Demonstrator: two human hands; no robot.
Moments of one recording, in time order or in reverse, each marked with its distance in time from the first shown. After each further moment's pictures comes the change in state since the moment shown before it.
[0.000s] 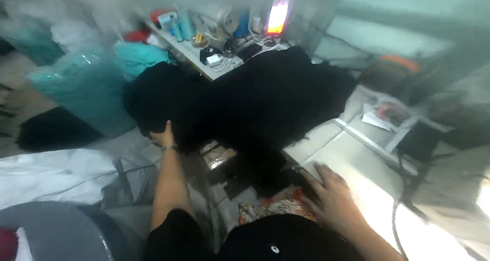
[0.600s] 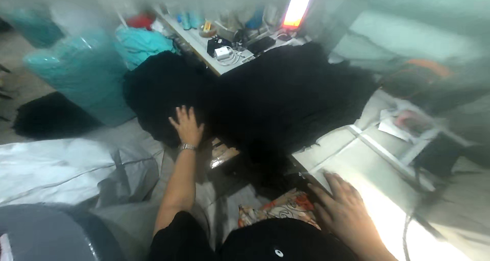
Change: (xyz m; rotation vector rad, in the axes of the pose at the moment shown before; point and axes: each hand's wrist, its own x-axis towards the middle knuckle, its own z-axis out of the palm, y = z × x) left_hand -0.055 0.007 0.028 0.877 -0.260 1.001; right_hand -0.011 0.011 0.005 -0.106 -0.030 -0.032
